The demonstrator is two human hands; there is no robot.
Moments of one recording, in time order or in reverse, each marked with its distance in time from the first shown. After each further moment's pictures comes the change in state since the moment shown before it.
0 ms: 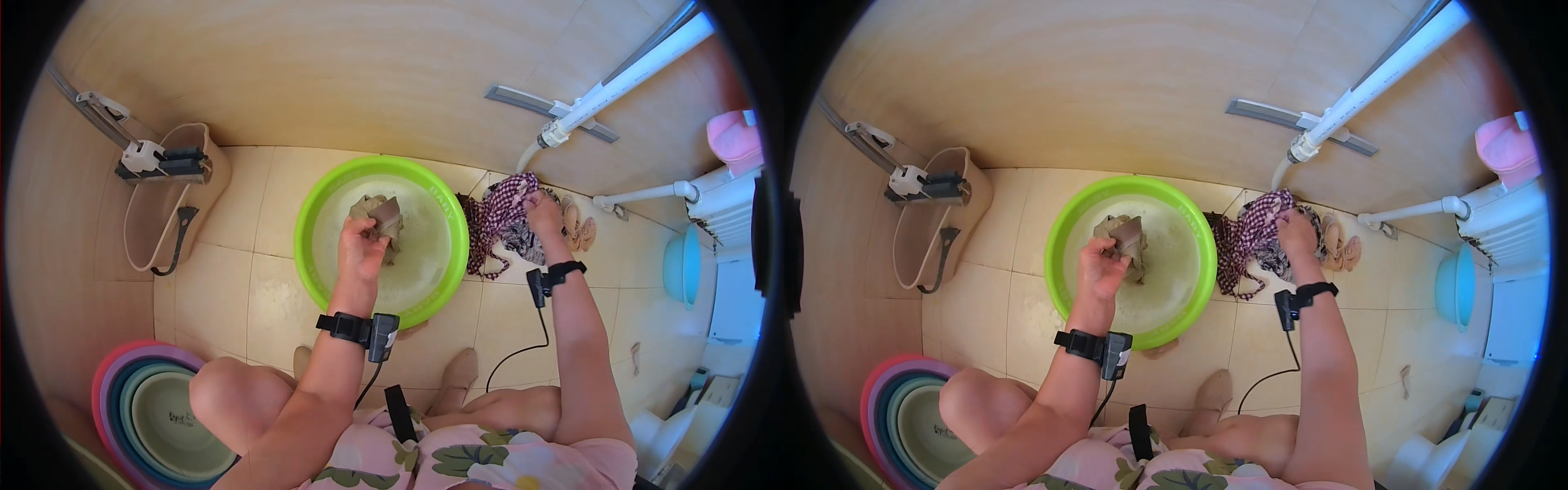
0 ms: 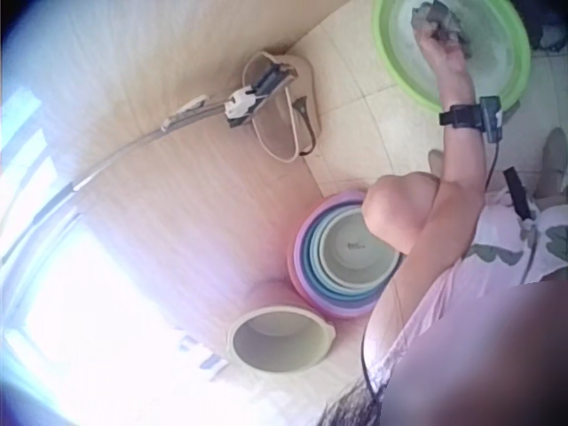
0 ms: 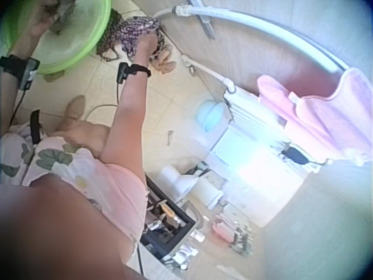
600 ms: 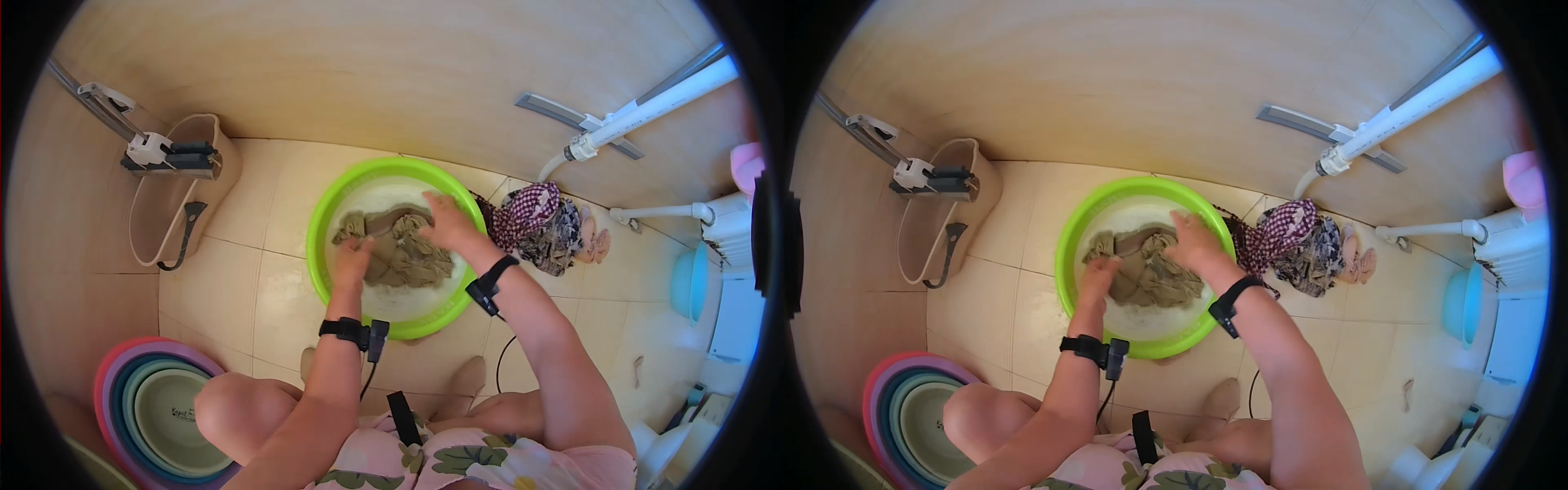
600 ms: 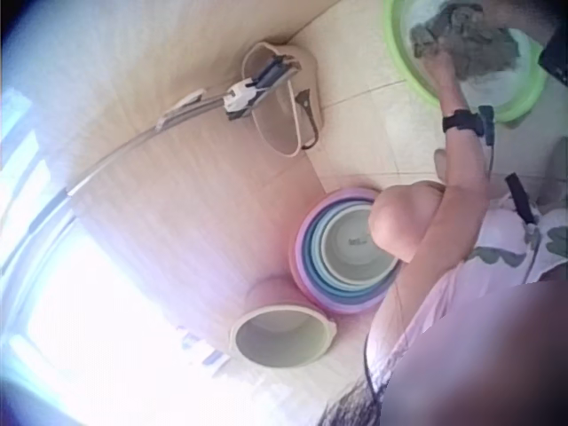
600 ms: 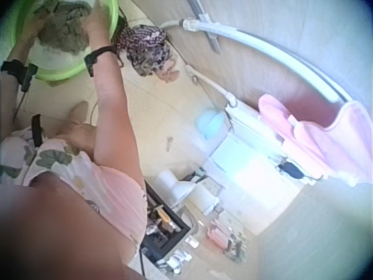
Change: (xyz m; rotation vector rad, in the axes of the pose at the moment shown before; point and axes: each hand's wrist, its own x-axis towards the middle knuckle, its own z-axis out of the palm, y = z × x) left_hand 0.038 0.011 -0.108 1.146 0.396 0.289; right_hand -0.060 -0.175 0.120 -0.210 -0.371 -0.443
